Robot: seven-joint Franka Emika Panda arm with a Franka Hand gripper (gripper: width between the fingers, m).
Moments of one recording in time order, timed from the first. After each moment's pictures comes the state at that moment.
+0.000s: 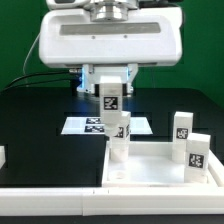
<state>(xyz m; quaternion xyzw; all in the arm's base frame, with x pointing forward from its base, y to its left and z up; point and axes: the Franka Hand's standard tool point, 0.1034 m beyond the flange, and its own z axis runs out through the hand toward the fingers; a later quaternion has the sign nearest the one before) 0.600 -0.014 0.143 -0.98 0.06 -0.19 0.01</state>
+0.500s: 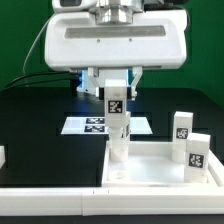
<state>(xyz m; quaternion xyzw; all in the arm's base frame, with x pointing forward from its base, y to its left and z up) 0.597 -0.014 0.128 -0.98 0.06 -0.19 0.00</state>
